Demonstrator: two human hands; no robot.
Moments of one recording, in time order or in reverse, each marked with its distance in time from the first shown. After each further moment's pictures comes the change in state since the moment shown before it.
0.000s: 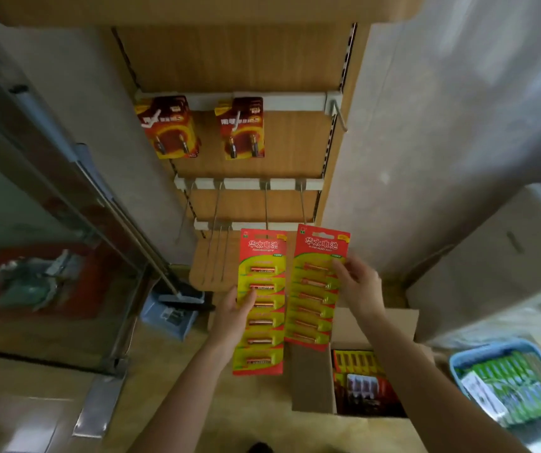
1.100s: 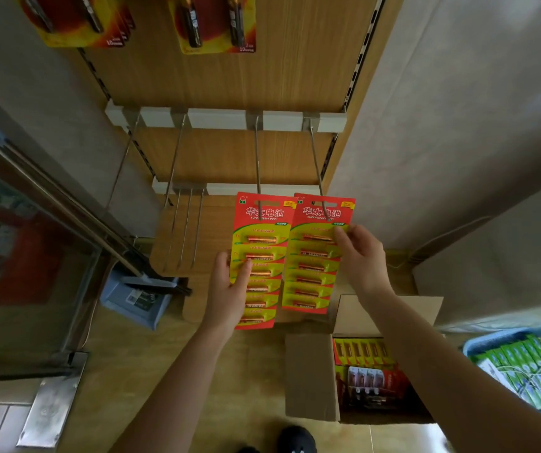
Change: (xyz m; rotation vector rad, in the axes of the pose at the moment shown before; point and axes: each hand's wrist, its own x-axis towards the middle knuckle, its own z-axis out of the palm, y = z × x) left_hand 0.146 -0.078 0.024 0.052 0.105 0.150; right_hand 0.109 0.112 0.068 0.059 -0.003 0.079
